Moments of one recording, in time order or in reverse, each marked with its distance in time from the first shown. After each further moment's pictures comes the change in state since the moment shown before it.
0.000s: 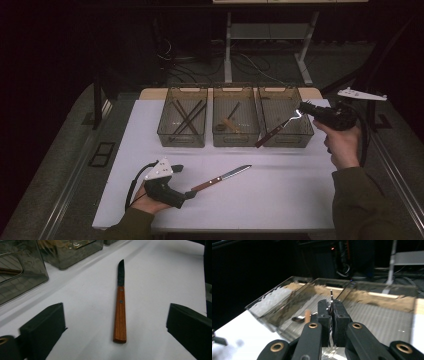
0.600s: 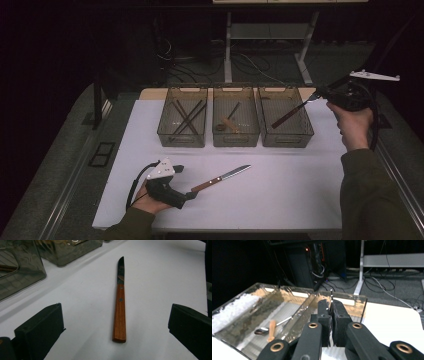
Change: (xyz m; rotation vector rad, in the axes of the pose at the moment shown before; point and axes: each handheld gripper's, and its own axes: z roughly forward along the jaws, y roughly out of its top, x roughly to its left) left arm 0.000 0.000 0.004 0.028 -0.012 0.002; right arm -0.047 0.032 0.008 0.027 -0.177 -0.005
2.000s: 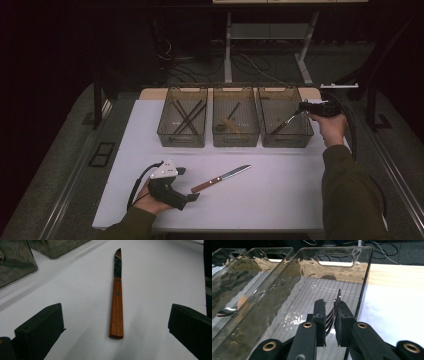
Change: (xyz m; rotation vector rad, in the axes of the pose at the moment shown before) left arm 0.000 -0.002 0.006 0.042 -0.019 -0.008; right arm -0.027 -0.044 0.078 0.216 -0.045 0.049
